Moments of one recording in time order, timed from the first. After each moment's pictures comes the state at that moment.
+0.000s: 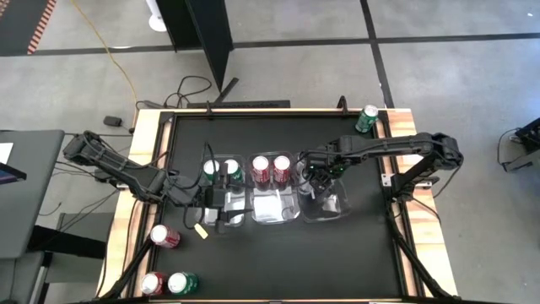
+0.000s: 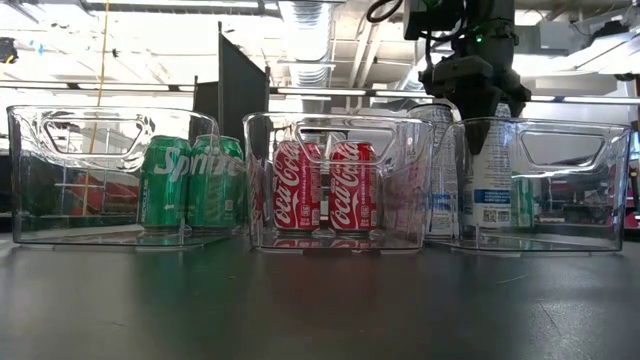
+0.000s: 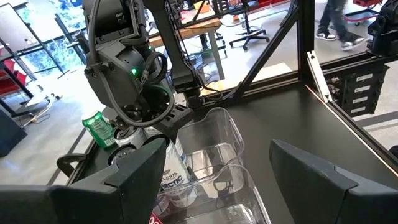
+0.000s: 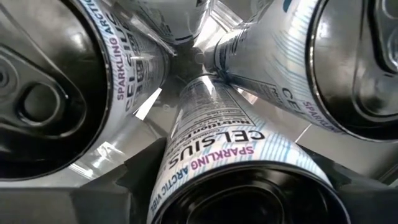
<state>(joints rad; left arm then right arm) -0.40 1.17 0.96 0.03 -0.45 0.21 -0.07 1.52 1.22 -1.21 0.14 0.73</state>
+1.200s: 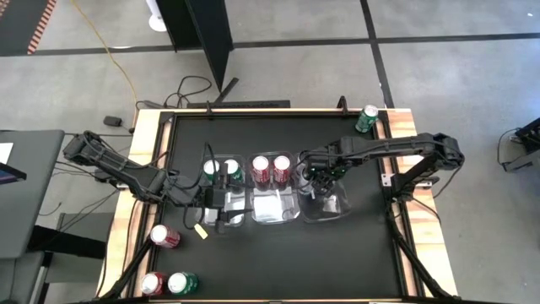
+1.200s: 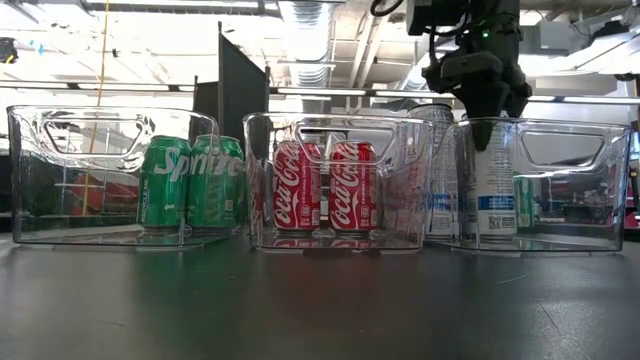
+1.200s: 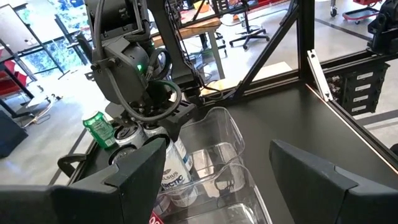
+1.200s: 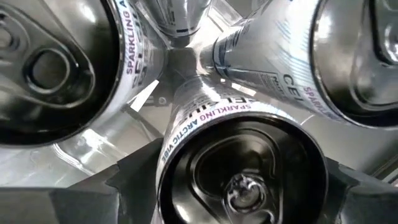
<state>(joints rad) -0.40 1.17 0.96 0.03 -0.45 0.22 -0.05 1.52 1.23 -1.24 0.16 0.70</state>
